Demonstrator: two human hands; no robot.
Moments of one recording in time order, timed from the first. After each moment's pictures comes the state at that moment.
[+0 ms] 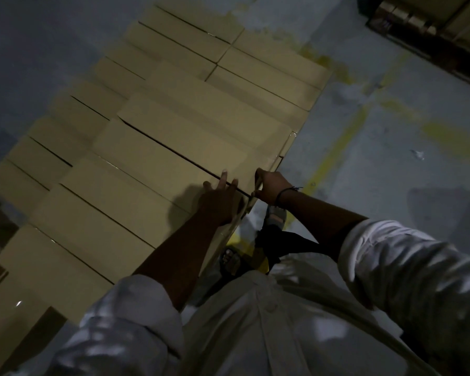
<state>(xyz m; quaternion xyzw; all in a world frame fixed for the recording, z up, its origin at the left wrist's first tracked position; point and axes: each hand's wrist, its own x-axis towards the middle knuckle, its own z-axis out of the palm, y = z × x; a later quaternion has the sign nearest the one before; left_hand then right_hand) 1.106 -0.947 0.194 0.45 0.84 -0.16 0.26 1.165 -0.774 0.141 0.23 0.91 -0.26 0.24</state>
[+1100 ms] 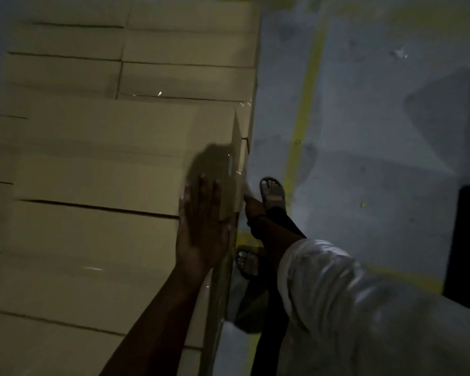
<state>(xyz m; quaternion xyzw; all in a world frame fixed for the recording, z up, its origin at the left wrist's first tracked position) 1.103 -0.906 0.099 0.56 0.82 -0.04 0.12 1.191 -0.789 -0.002 0.63 0.35 -0.69 0.05</state>
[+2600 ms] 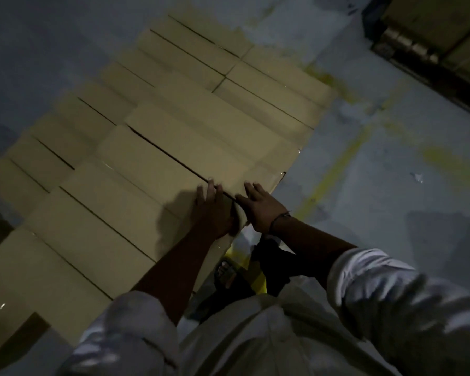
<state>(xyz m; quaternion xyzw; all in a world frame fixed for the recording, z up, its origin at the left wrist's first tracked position) 1.079 -0.970 0.113 0.35 0.90 -0.03 0.26 1.168 -0.801 0.142 0.04 0.96 -0.16 0.23</state>
